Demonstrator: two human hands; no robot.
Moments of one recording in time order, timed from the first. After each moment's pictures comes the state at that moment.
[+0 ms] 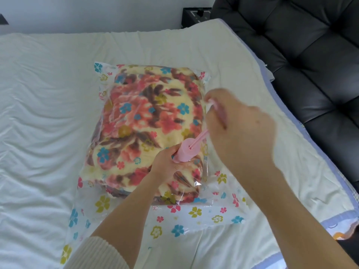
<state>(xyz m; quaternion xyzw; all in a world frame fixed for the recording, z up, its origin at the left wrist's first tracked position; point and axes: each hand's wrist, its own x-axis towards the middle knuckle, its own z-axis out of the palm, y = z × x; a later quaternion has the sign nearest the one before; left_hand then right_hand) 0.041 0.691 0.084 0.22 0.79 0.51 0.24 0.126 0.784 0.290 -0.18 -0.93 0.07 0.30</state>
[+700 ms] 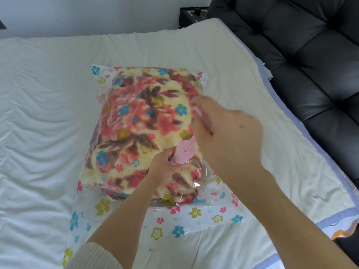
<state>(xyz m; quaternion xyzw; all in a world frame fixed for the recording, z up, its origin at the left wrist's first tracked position) 0.044 0.688 0.090 0.20 0.79 0.52 0.25 0.122 0.775 0.295 -0.16 -0.93 0.12 0.32</state>
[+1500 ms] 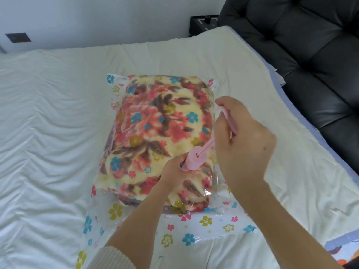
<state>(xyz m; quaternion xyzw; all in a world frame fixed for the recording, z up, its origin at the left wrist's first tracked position) 0.040 0.687 0.091 0.21 0.79 0.52 0.27 0.122 0.777 0.290 -0.20 -0.90 0.15 0.37</state>
